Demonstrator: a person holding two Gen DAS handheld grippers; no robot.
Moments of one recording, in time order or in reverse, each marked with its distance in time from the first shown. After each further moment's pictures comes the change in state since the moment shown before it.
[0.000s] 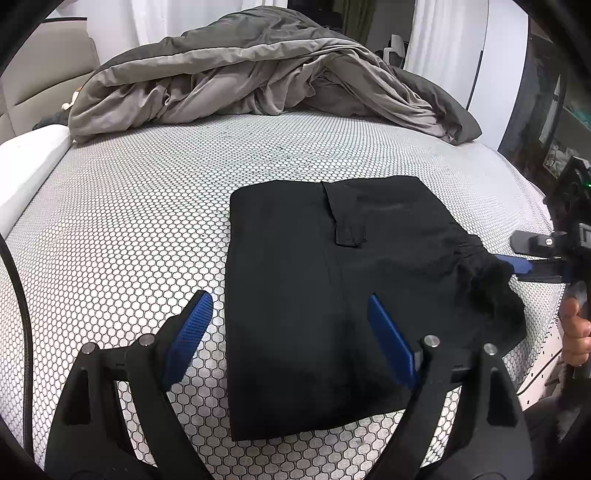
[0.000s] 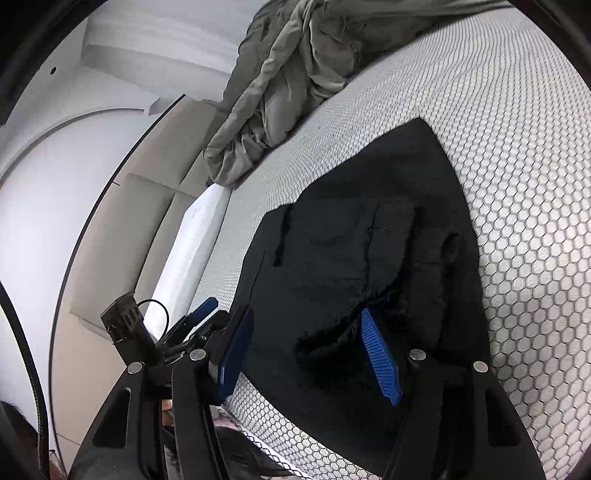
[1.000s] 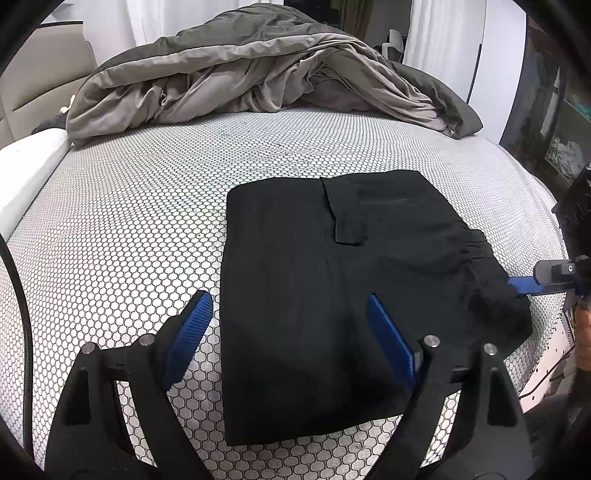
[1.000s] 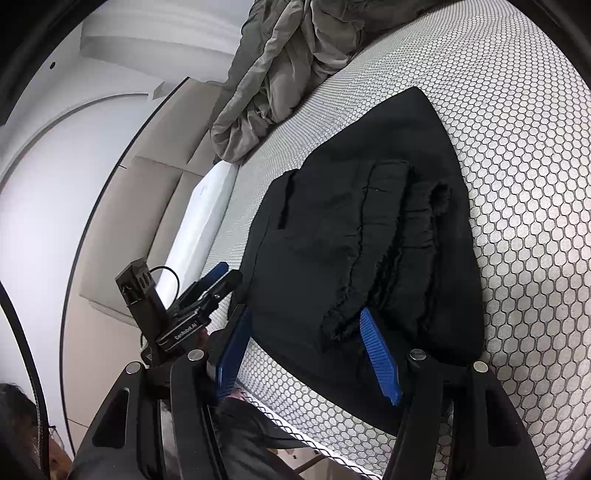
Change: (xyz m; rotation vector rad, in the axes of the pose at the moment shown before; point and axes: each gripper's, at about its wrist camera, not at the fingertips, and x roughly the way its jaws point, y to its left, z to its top) left arm 0.007 -0.006 0.002 0.021 0.012 0.010; right arm -0.014 -0.010 -0.020 0.003 0.110 0.041
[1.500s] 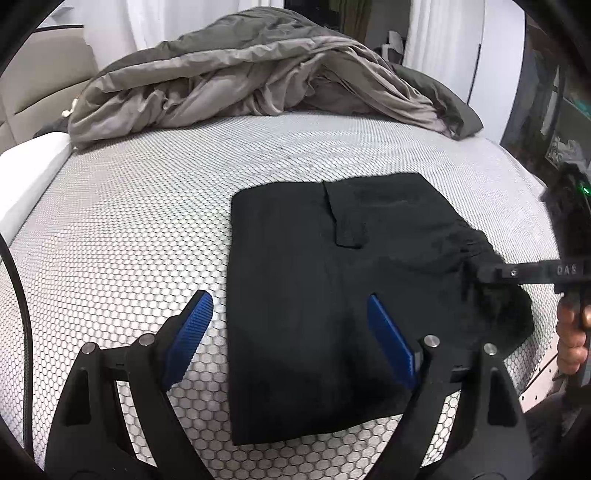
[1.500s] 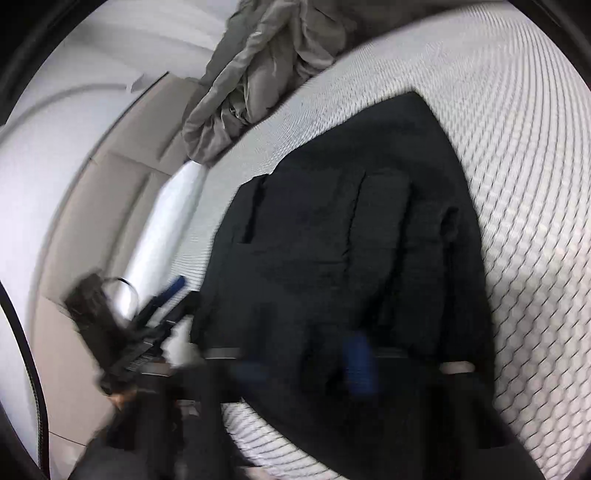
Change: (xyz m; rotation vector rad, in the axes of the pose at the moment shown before) left arm -0.005 0.006 0.000 0.001 -0.022 0.013; right arm 0.042 0.011 0.017 -0.065 -0.039 -0.188
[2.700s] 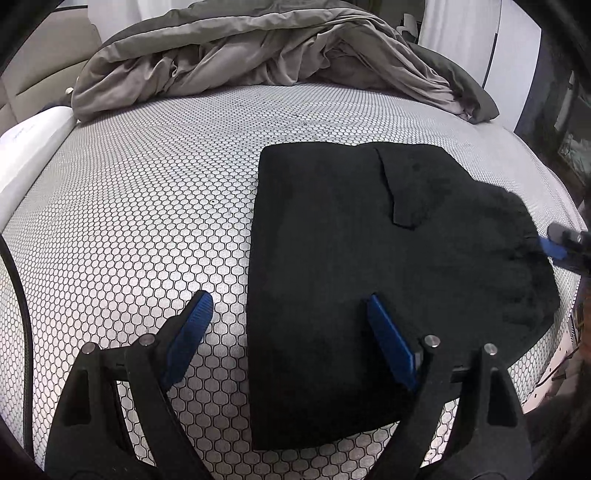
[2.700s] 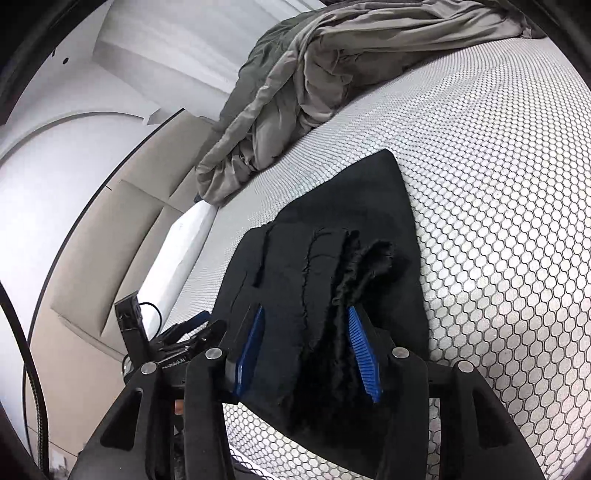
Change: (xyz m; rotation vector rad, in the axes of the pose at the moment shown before) left arm 0.037 0.007 -0.011 -0.027 0.103 0.030; right arm -0.054 -0.027 -0.015 0.013 -0.165 0.055
